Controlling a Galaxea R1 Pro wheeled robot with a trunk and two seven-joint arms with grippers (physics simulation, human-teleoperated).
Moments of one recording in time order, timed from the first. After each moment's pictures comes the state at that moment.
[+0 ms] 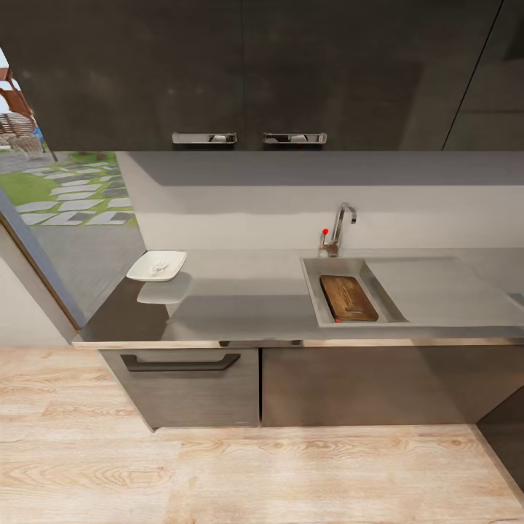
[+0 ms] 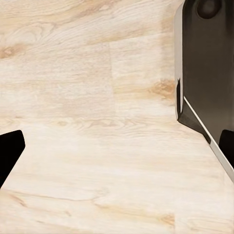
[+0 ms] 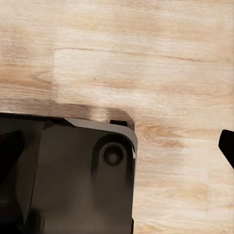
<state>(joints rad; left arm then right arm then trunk) 0.28 0.04 -0.35 -0.07 0.18 -0.67 0.41 -0.04 -0.01 0.25 -0.12 -0.12 -0.54 -0.09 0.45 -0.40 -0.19</state>
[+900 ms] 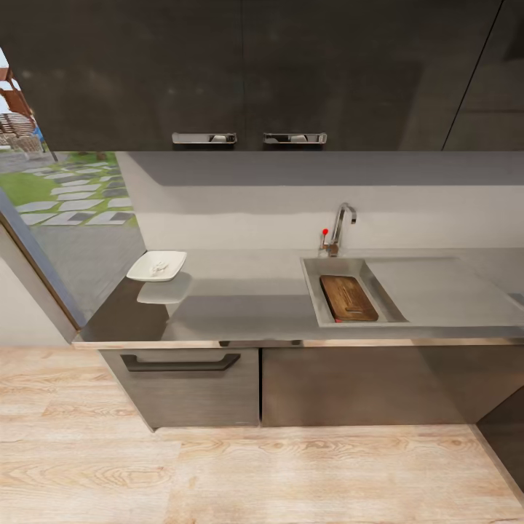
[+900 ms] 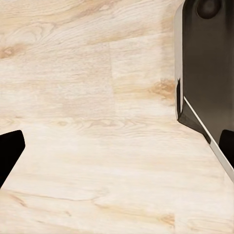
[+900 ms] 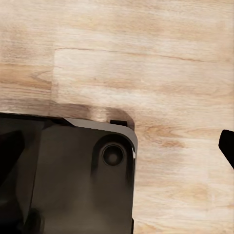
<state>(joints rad) 0.28 0.04 -0.35 -0.07 0.18 -0.67 0.41 -0.04 -0.01 0.25 -0.12 -0.12 -0.54 -0.09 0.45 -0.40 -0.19</state>
